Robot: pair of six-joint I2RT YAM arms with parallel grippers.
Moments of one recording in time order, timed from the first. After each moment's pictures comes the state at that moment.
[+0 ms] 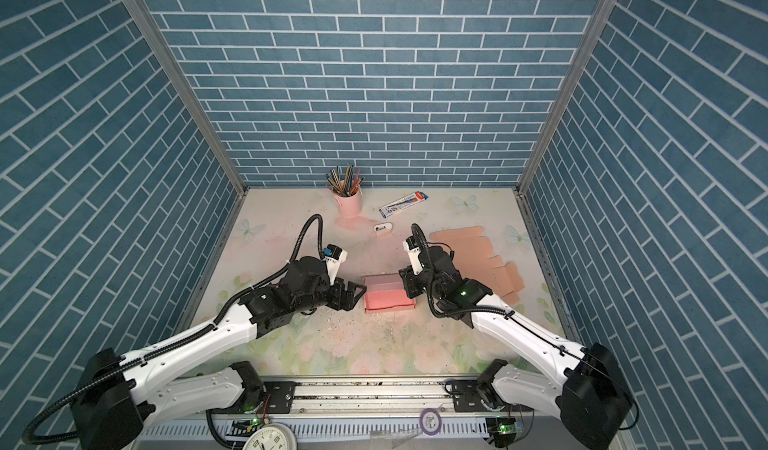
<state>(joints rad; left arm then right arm) -0.77 1.12 0.72 -0.25 0.09 -0.48 0.76 1.13 0.74 -0.25 -0.02 0.25</state>
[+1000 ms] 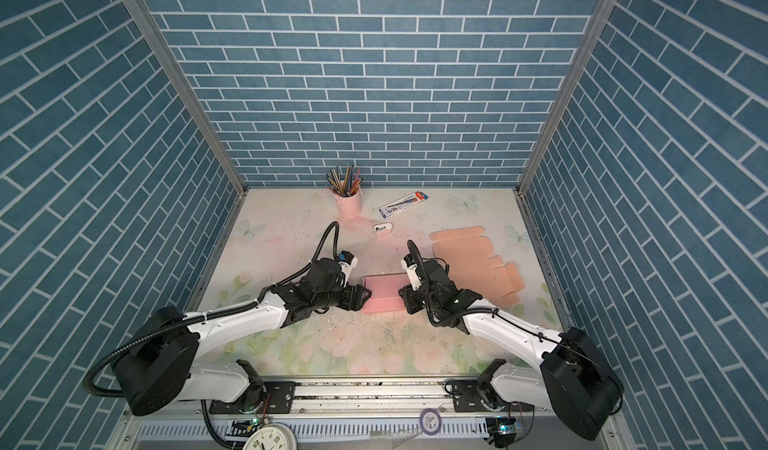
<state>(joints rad) -0.74 1.38 0.64 -0.03 0.13 -0.46 0.76 1.20 0.58 -0.13 -0.11 0.29</state>
